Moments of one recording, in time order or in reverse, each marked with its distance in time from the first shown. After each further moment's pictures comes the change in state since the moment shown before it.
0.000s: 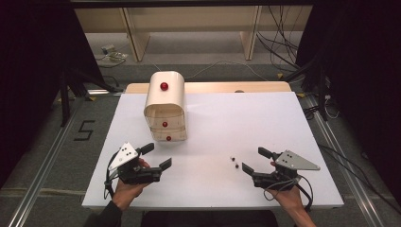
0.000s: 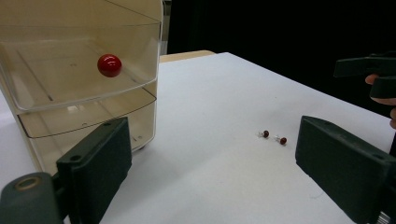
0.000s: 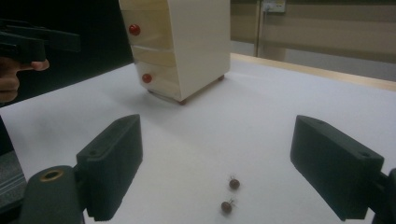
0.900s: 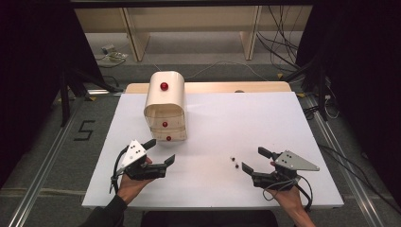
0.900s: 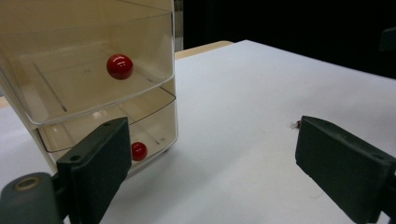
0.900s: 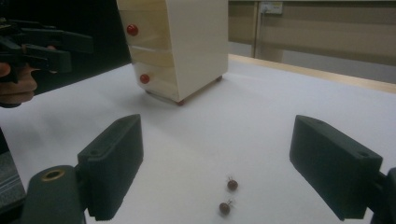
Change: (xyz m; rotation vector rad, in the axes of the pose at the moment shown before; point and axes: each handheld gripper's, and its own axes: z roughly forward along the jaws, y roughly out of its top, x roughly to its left) left arm 0.004 -0.004 0.022 0.034 0.080 0.131; right arm 0.001 0.000 0.001 -0.001 -0.012 -0.007
